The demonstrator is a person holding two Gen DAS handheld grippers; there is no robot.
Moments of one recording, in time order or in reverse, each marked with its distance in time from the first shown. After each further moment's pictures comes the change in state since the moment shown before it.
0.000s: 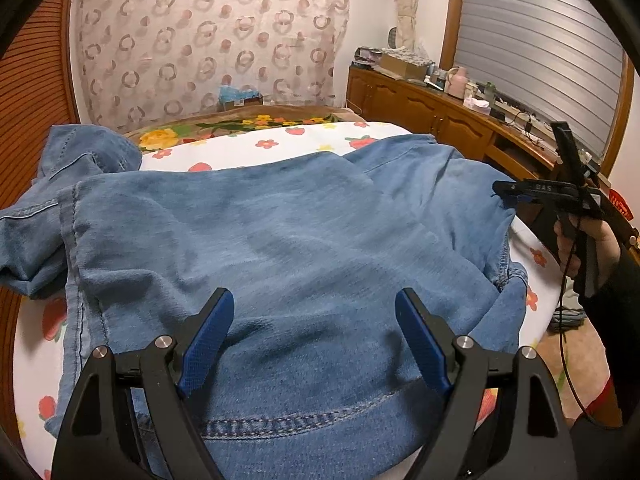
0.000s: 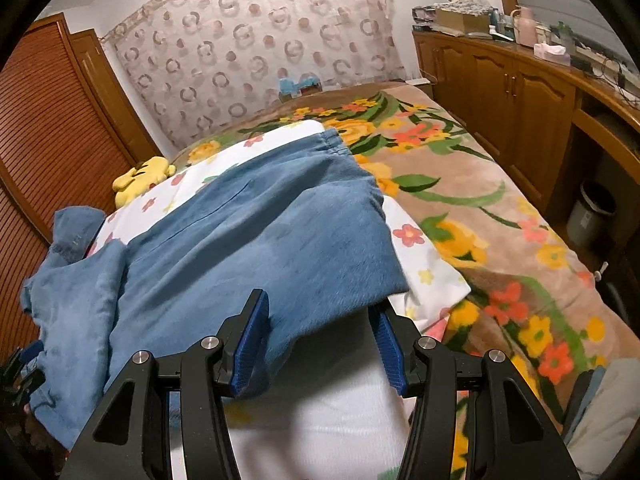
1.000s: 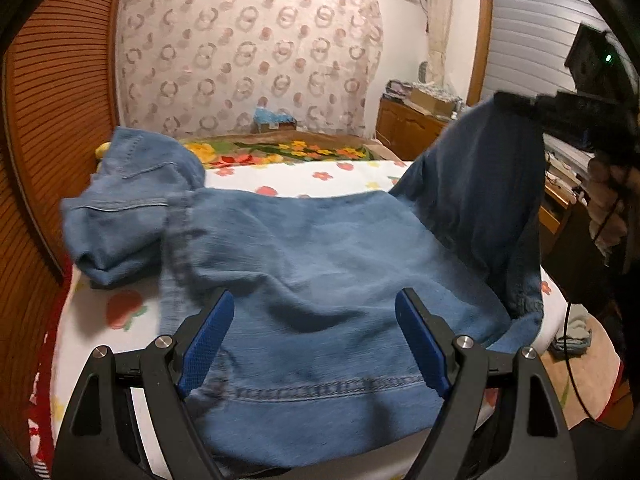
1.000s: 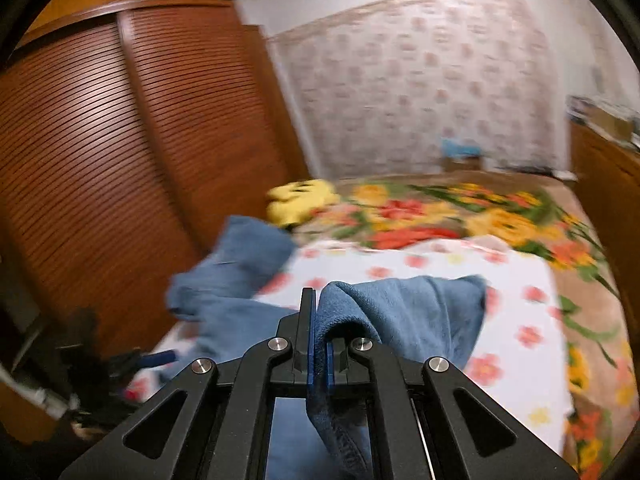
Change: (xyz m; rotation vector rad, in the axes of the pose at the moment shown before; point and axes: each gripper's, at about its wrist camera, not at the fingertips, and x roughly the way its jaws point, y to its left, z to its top) left arm -0.056 0.049 -0.006 -0.092 -0.110 0.075; right arm -0.099 0.205 0.028 -0.367 -0.153 0.466
